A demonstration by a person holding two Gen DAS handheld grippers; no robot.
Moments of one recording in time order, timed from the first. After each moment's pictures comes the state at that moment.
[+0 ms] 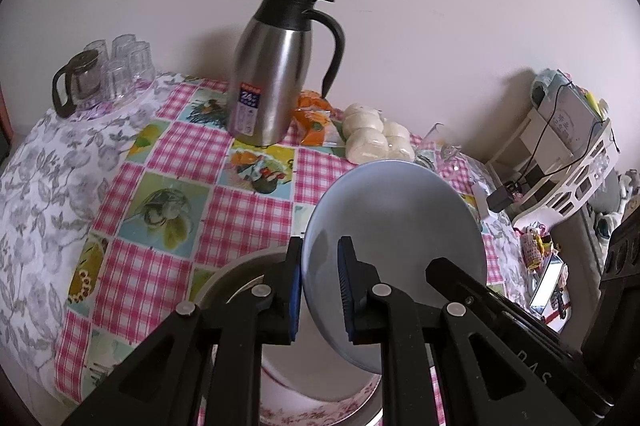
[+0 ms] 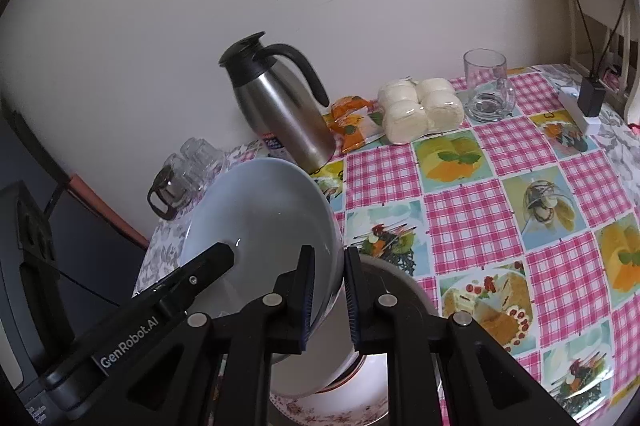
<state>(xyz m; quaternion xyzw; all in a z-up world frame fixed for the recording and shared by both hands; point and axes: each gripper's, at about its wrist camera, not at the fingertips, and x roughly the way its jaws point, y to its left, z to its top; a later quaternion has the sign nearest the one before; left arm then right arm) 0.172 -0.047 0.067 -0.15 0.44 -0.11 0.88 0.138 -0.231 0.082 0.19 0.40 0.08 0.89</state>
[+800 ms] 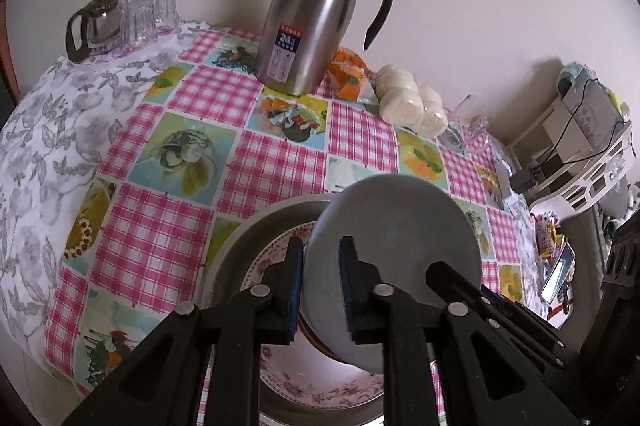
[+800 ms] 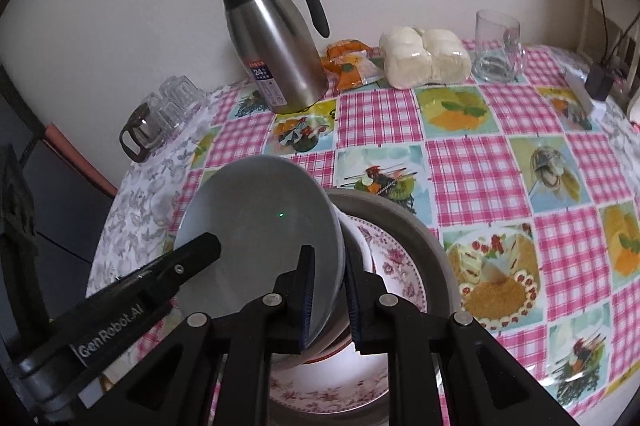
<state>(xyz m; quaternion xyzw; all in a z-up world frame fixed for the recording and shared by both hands) 0.163 -0.025 0.023 -0.17 0.49 -0.09 0.85 0.138 -0.198 0.035 0.13 0.47 0.07 0.87</state>
